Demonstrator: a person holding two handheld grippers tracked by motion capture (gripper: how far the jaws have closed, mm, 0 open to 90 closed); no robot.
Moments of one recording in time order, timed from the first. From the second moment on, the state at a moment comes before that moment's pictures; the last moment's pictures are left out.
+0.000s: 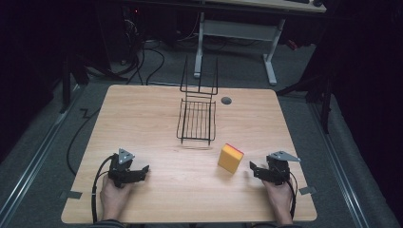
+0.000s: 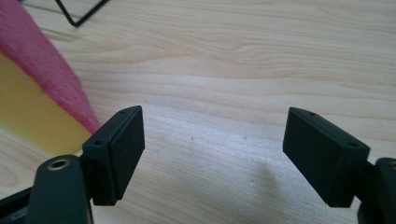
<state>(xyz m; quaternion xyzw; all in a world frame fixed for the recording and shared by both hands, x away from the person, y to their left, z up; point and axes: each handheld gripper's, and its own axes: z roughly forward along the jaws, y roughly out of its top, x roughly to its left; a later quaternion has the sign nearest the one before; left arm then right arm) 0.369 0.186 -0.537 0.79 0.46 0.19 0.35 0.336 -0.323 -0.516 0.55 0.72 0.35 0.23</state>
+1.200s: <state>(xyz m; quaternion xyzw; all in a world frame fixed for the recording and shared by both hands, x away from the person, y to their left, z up) 0.369 0.186 -0.537 0.79 0.47 0.19 0.35 0.295 -0.314 -0.500 0.49 0.73 0.43 0.22</state>
